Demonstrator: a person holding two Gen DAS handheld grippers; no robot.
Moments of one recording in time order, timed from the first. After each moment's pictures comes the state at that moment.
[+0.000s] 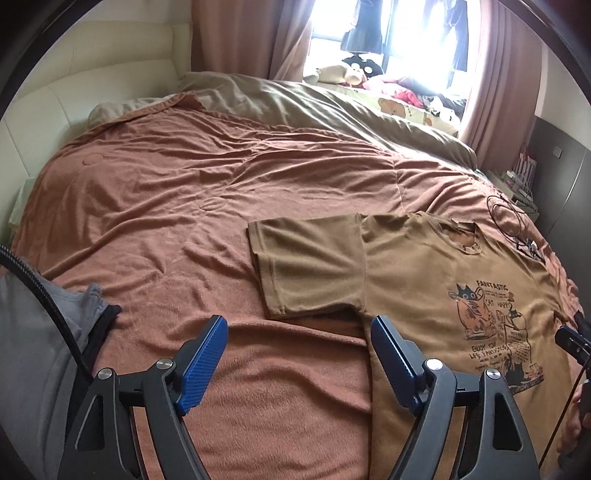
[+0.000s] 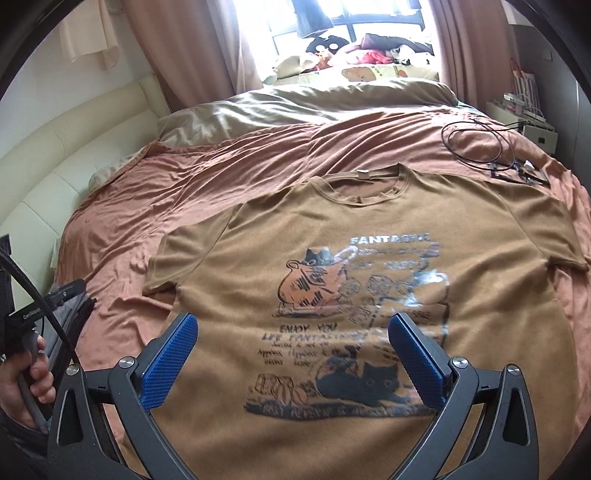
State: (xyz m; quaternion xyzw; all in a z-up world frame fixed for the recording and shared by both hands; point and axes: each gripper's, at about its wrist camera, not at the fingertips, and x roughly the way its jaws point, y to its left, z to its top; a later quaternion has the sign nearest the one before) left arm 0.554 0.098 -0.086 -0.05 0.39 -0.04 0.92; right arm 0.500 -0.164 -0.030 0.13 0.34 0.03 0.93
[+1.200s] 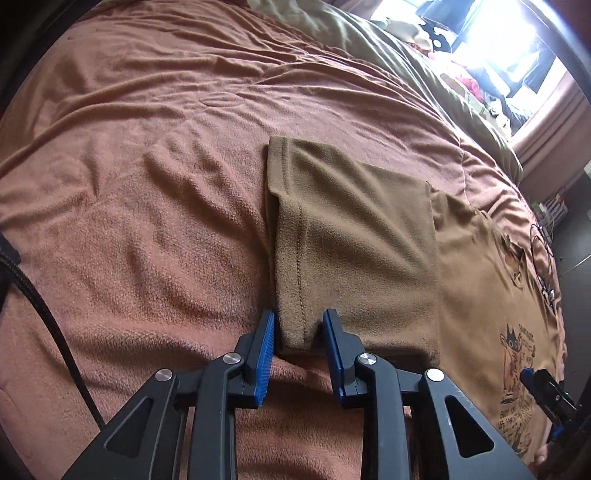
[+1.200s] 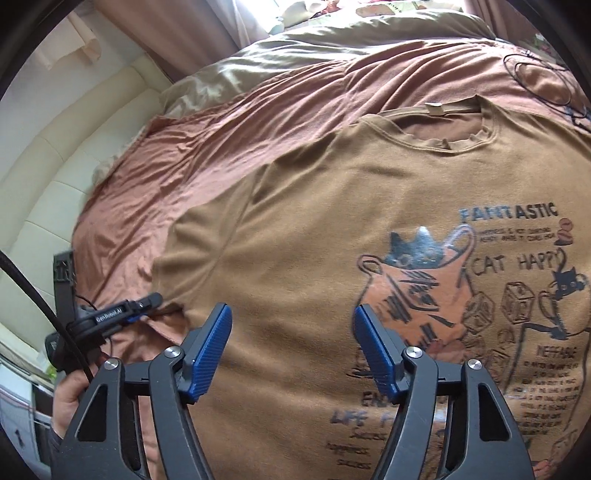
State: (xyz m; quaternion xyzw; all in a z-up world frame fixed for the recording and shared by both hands) left arm 0.656 0.125 -0.189 -0.19 0.50 -0.01 0.85; right arm 0.653 -0.136 -0.091 0.22 0.41 0.10 0.88
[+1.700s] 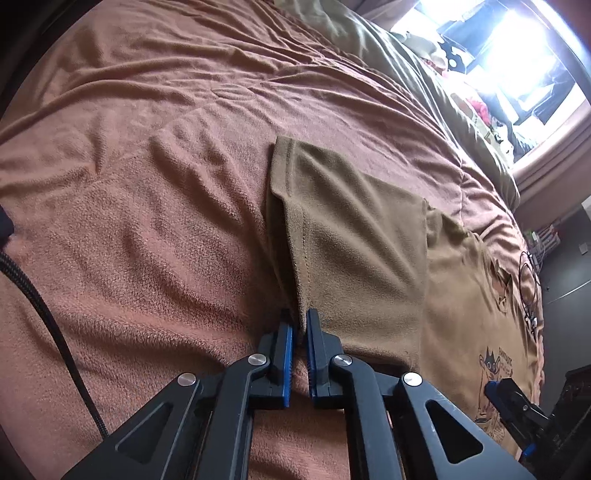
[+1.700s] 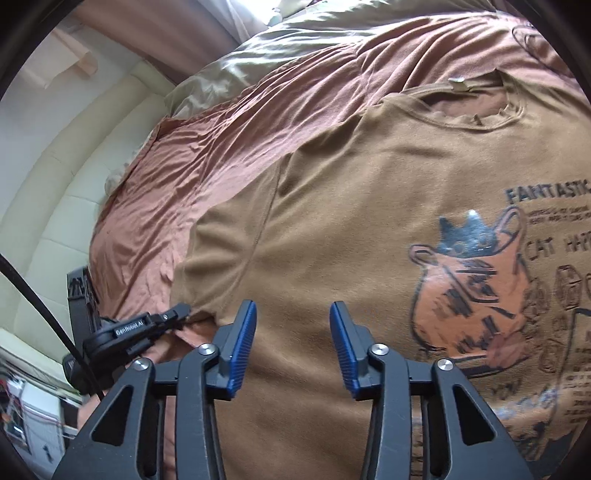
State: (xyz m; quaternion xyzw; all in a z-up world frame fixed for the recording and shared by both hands) left arm 0.656 0.131 -0.184 -0.25 0.49 -0.01 0.84; right arm 0.683 -0.117 -0.103 0.28 0.42 0.13 0.85
